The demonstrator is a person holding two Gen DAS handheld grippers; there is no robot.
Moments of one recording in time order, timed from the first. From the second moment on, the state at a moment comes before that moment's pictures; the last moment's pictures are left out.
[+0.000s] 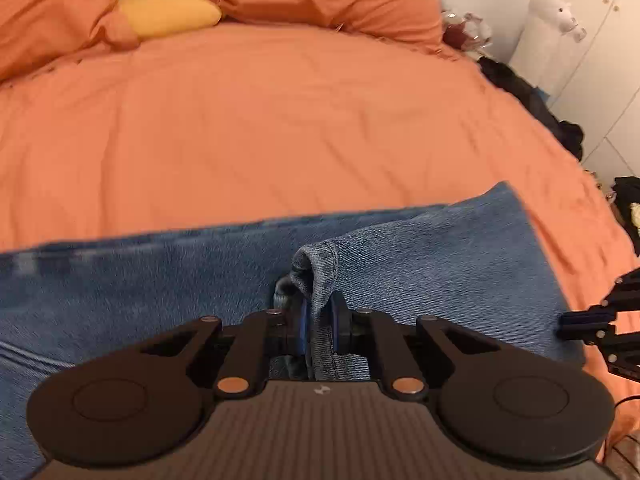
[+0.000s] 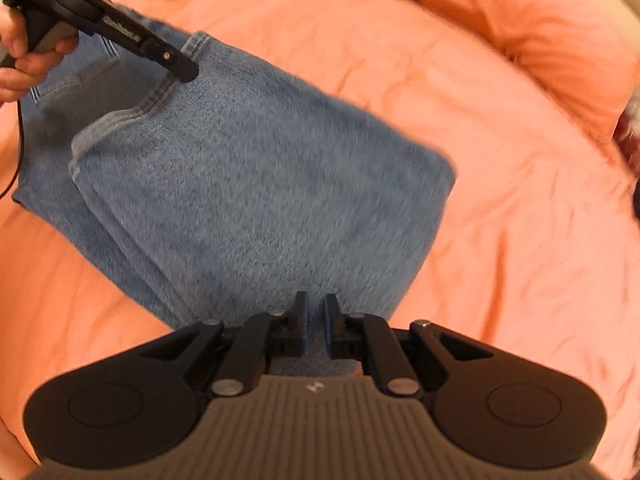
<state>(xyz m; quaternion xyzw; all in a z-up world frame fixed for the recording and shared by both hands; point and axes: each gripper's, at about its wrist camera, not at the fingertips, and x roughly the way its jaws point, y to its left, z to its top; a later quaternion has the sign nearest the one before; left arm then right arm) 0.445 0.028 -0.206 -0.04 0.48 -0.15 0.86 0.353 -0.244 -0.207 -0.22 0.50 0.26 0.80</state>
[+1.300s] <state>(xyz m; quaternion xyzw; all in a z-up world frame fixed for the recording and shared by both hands) 0.435 -0.027 -0.163 0.06 0.49 -0.17 0.85 0.429 -0.269 -0.177 -0.17 0.50 0.23 0.82</state>
